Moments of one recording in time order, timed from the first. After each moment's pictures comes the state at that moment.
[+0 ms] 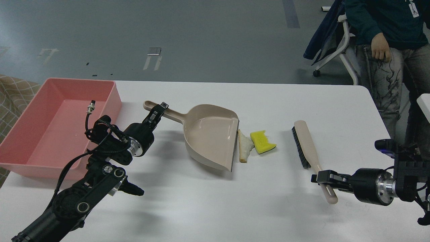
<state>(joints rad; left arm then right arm) -0.23 0.26 -1.02 -1.28 1.40 0.13 0.05 0.74 -1.01 0.13 1.65 -0.99 0.28 -0.09</state>
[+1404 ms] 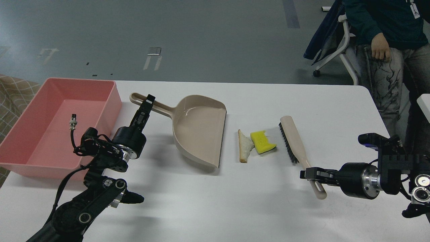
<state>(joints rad) -0.14 0.22 -1.02 -1.28 1.40 0.37 -0.21 0.79 -0.93 0.11 1.66 -1.03 0.28 -0.14</state>
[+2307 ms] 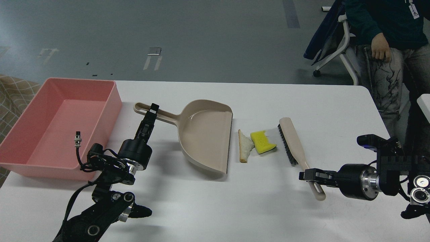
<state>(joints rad) -0.08 0.18 -1.00 -1.27 1.41 0.42 -0.30 0.79 -0.92 0.11 1.65 -1.03 0.28 -0.14</state>
